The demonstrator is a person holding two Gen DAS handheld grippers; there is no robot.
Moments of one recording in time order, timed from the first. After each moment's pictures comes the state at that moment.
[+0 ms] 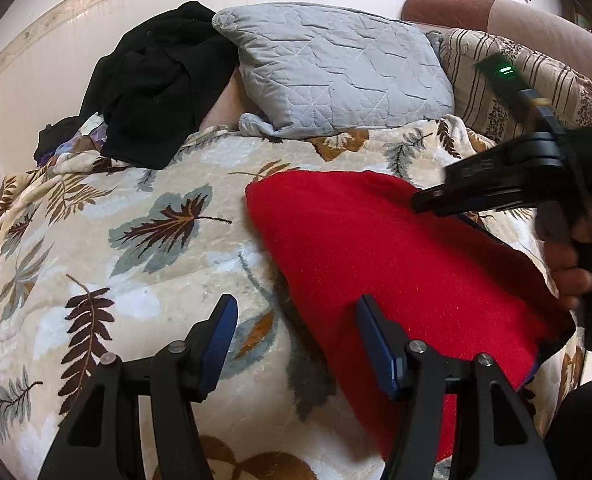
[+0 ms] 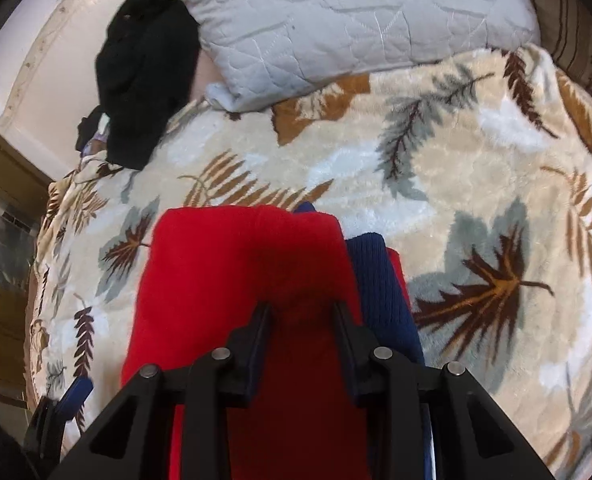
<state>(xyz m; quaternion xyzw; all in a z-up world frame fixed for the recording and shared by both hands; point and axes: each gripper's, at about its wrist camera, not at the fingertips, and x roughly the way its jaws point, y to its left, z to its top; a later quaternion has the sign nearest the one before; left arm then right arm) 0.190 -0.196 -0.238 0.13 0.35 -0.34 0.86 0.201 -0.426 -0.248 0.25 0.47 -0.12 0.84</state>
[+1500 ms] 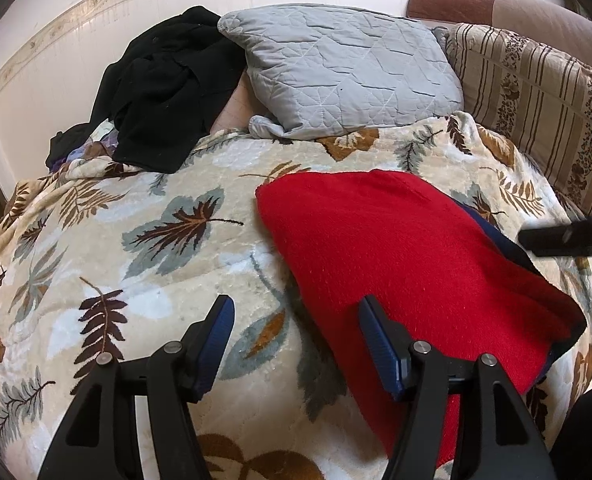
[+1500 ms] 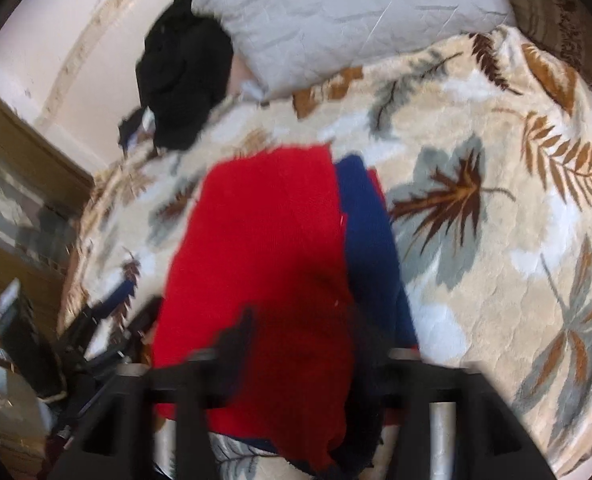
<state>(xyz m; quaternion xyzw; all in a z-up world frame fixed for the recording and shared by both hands) 0.187 -0.198 -0.239 0.15 0.34 -0.32 0.87 0.103 -0.414 -0.229 0.31 0.42 -0.08 0.85</state>
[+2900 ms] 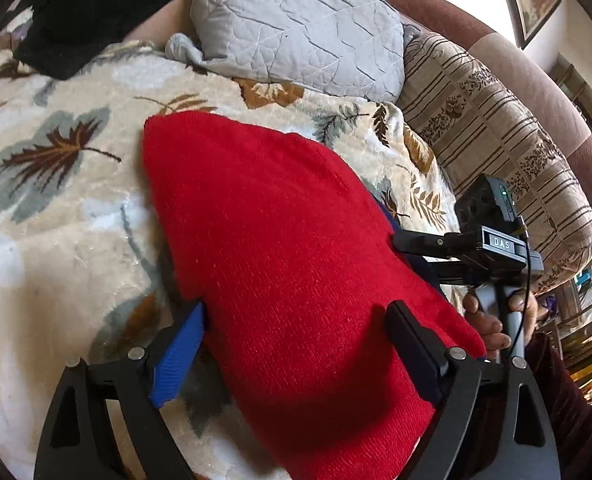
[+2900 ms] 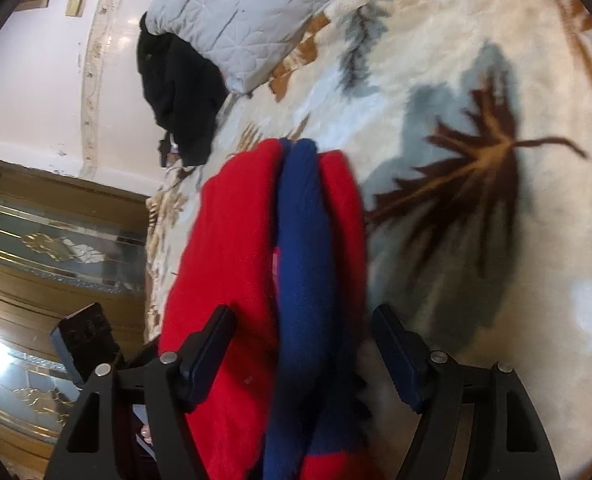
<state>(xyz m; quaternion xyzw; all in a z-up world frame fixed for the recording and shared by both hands) 0.233 -0.224 -0.263 -0.01 0.50 -0.48 0.72 0.146 -0.490 -0.323 0.47 0.42 0.09 0.77</state>
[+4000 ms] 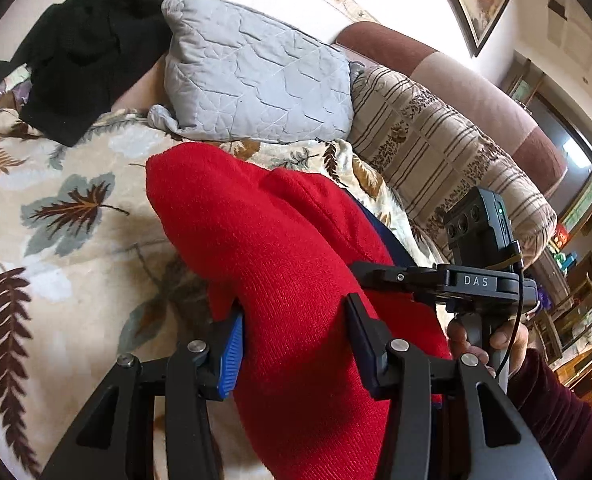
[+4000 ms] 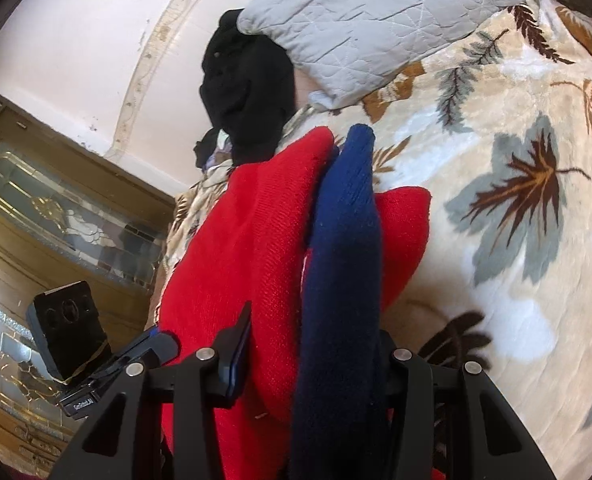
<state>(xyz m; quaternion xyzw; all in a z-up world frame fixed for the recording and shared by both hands) 0.182 -0.166 -0.190 -0.01 0.41 -0.52 0.75 0.096 -0.399 -0.242 0.39 0.37 0.07 0.84</state>
